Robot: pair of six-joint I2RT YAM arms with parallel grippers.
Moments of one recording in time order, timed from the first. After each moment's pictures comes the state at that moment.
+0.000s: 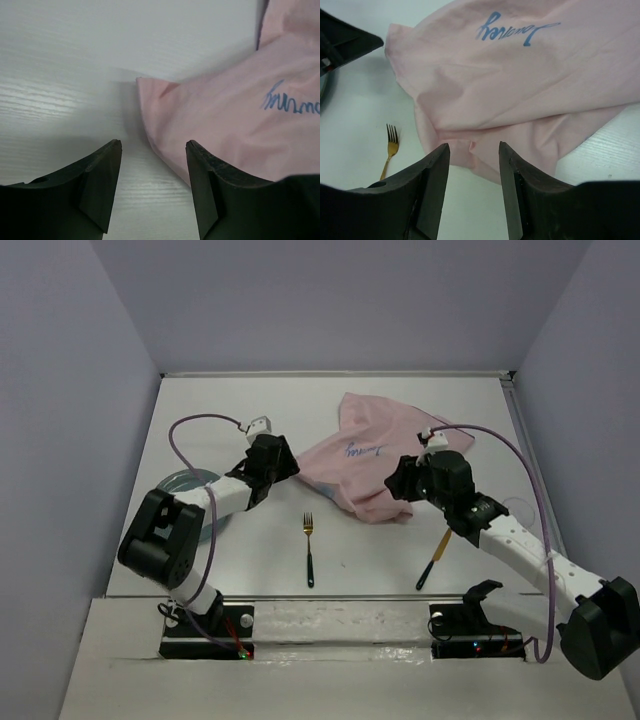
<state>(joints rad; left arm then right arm) -0.46 1.53 0.77 0.16 -0.22 -0.67 0.52 1.05 0.69 -0.10 0.04 0.37</state>
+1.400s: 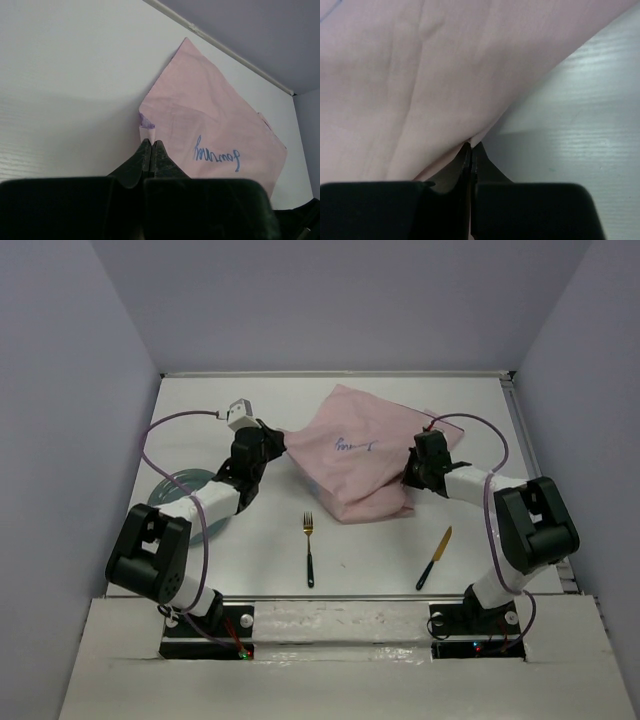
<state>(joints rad) -0.40 1.48 0.74 0.48 -0.24 -0.71 0.30 1.63 0.83 -0.04 0.11 0.54</state>
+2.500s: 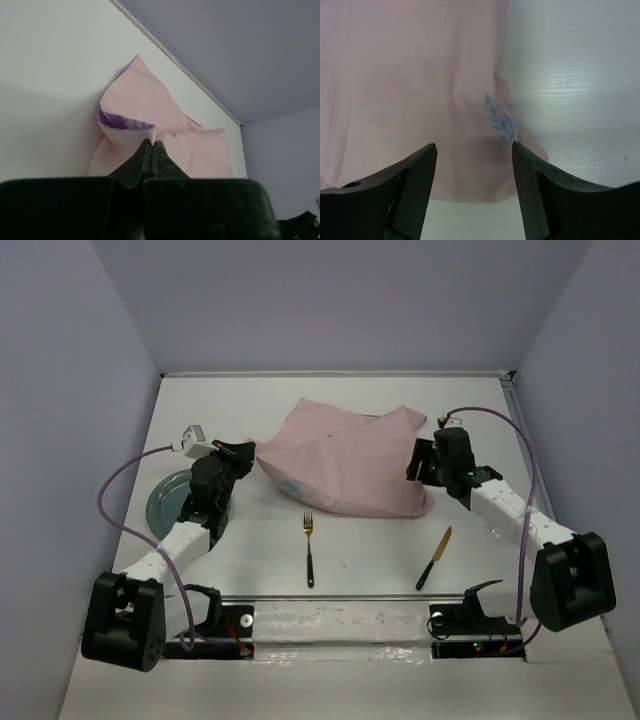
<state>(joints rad) -0.23 1.14 0.45 0.53 -0.11 -0.90 0.30 1.35 0.89 -0.26 0.15 0.39</state>
